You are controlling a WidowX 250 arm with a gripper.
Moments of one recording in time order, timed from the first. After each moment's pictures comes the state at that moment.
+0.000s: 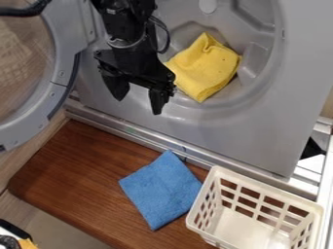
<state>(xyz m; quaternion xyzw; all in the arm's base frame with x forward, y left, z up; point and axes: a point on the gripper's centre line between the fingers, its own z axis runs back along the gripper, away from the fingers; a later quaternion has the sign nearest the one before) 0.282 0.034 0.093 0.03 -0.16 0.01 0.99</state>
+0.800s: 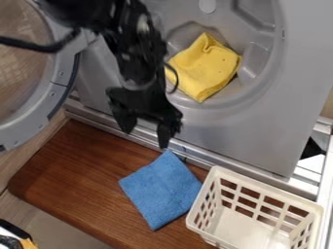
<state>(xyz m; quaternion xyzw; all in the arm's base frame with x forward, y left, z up) 0.273 0.018 0.042 0.02 -0.12 0.00 0.99</state>
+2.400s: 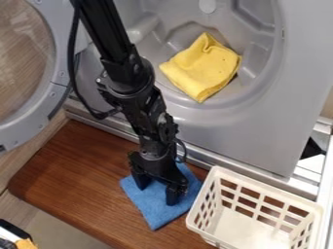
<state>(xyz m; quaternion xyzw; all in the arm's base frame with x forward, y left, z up) 0.274 0.009 -0.078 0.01 -0.08 -0.04 1.00</state>
